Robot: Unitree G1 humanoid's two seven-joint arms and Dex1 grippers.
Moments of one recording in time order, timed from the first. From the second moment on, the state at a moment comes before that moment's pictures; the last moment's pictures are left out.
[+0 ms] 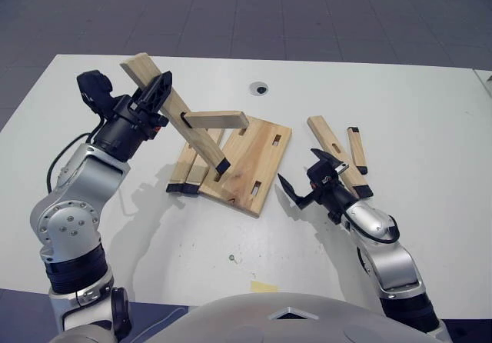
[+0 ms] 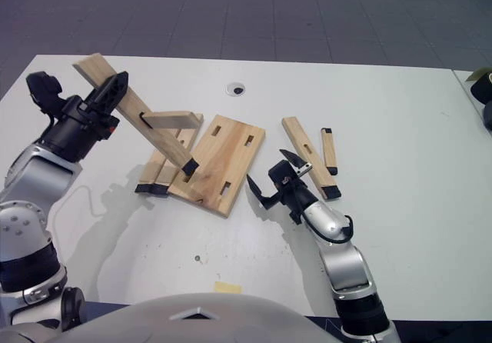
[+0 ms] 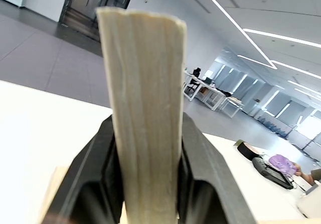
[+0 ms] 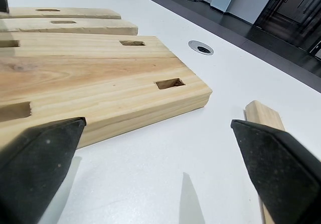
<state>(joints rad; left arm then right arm) -0.13 0.39 0.34 -0.46 -1.13 0.69 -0.03 0.17 -0.32 0.20 -0.42 -0.05 0.36 0.36</state>
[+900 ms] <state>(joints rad) 0.15 0.32 0.13 -0.60 -0.67 0.32 -0.22 0.14 -0.33 0.19 -0.43 -0.05 0.36 0.36</state>
